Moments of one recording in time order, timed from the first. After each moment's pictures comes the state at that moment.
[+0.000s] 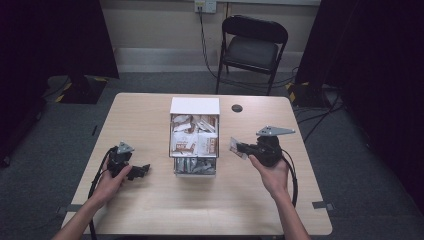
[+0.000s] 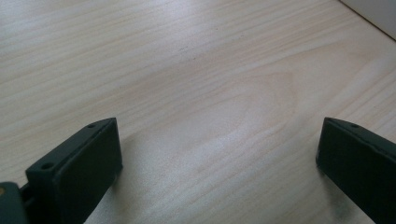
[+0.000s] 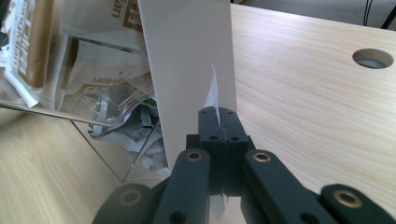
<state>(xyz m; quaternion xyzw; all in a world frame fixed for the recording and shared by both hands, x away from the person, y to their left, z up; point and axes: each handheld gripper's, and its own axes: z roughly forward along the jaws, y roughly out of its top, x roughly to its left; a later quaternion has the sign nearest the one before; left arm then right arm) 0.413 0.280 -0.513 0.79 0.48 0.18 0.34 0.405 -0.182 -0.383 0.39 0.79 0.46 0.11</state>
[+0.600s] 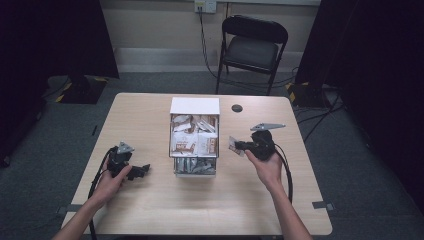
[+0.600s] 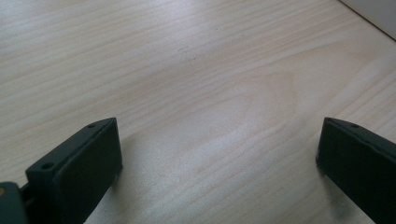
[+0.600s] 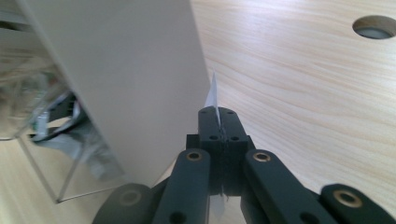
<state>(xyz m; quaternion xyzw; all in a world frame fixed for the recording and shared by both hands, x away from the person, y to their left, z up) 0.413 0.280 -0.513 0.79 0.48 0.18 0.34 0.443 -0.179 -0.415 0.42 0.79 0.43 0.09</state>
